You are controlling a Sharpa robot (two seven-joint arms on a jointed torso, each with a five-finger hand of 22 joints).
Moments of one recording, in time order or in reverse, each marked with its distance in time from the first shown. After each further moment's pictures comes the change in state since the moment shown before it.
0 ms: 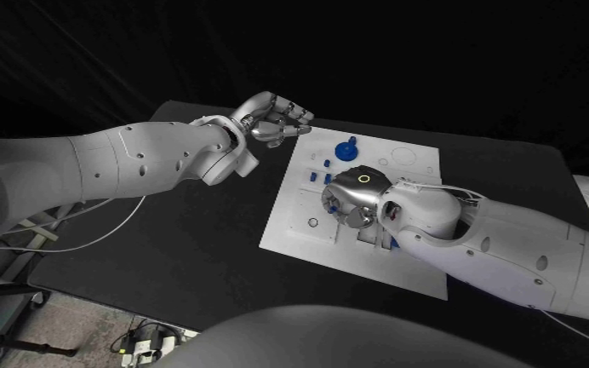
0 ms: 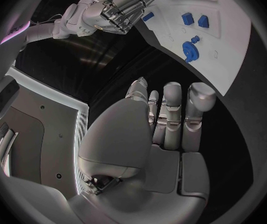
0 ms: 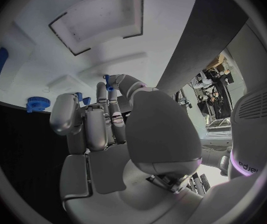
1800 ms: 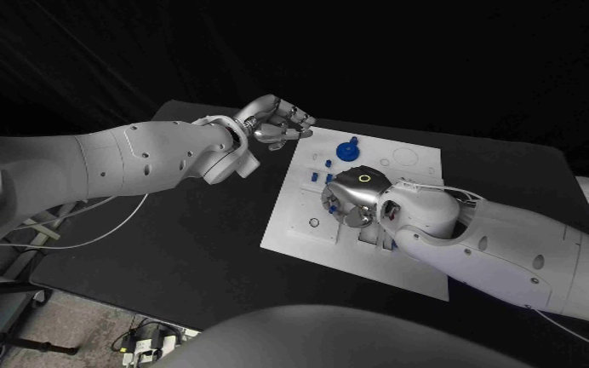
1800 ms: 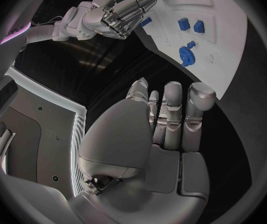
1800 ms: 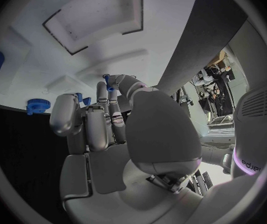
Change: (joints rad) left arm -0.004 0.009 0.000 -0.024 -0.023 0.041 -0.026; left_hand 0.008 0.008 0.000 0.000 0.004 -0.004 0.004 0.000 0.000 0.000 0.000 0.004 0.000 -0.004 0.004 -0.005 -0.005 0.000 -0.004 0.004 -0.009 0.000; right arm -0.005 0.016 0.000 -0.019 0.029 -0.005 -0.008; right_hand -0.004 0.004 0.004 -0.010 -0.003 0.000 0.000 -0.005 0.004 0.014 -0.001 0.009 0.004 0.011 -0.004 0.006 0.003 0.000 0.007 0.000 0.008 0.000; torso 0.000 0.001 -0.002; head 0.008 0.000
